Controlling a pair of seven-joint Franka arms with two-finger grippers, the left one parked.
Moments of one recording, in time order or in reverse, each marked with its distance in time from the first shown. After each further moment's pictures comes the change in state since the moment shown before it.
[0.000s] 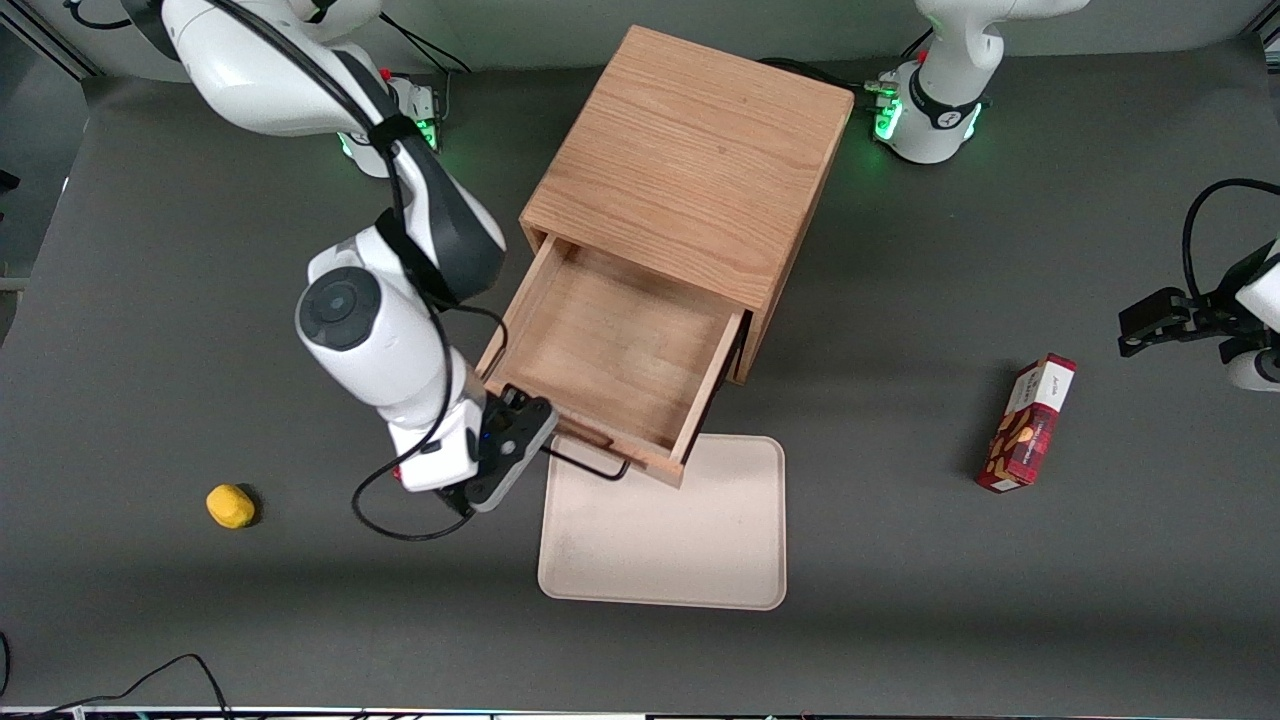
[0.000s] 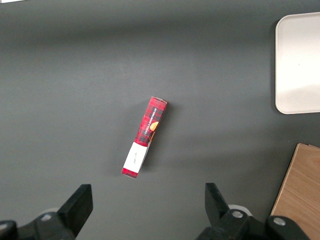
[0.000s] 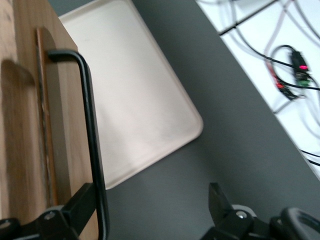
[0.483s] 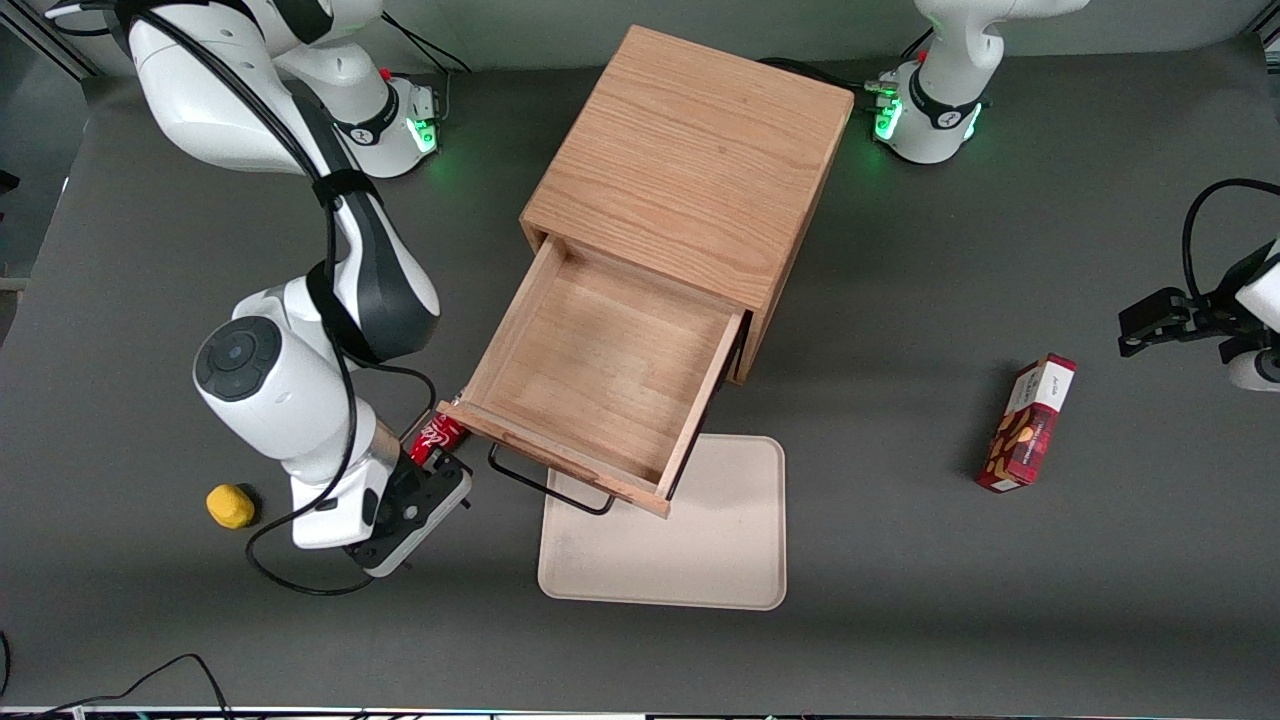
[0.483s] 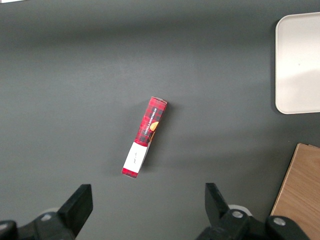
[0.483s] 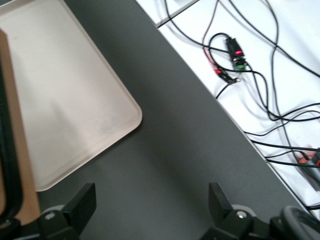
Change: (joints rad) arm -0.055 0.058 -0.067 0.087 -0.001 0.044 -0.018
